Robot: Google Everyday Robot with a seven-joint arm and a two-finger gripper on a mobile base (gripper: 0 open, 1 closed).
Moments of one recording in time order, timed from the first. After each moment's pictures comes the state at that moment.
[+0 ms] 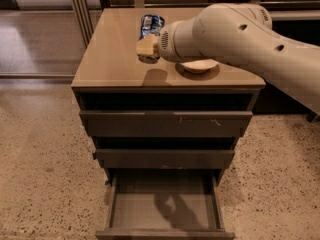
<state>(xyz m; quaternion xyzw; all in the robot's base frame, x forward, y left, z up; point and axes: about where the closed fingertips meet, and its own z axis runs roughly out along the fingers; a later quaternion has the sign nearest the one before) 0.652 0.008 0.927 -0.10 0.86 0.25 0.43</state>
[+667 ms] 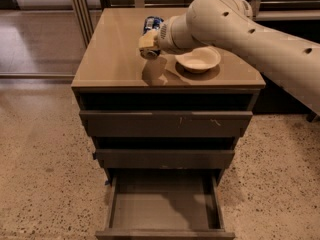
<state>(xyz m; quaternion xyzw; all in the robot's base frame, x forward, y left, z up) 0.721 0.006 0.901 -0.07 0.88 0.27 0.39</state>
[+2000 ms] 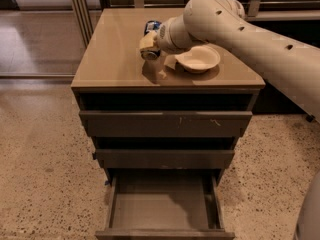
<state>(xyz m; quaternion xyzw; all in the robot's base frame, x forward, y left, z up) 0.747 0.007 0.883 -0.06 0.89 0.27 0.37</state>
